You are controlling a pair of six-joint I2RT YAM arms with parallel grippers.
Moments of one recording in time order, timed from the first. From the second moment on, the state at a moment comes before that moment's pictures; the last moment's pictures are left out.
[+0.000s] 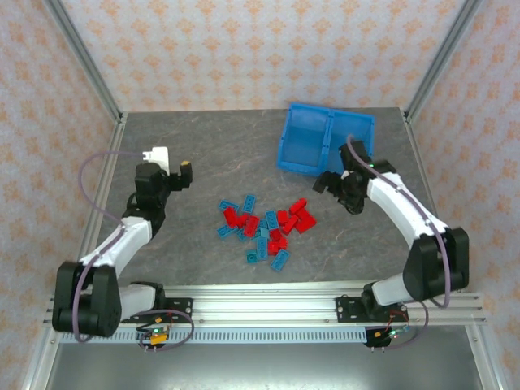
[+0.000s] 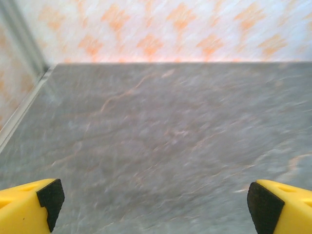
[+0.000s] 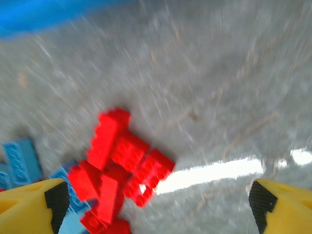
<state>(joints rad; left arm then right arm) -0.03 1.17 0.62 0.19 -0.10 -0.04 0.27 1.44 1.12 -0.92 -0.15 0.71</state>
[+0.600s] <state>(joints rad) -0.58 0.94 0.84 -0.67 0.37 0.61 0.51 1.87 1.38 -0.90 -0.01 1.01</state>
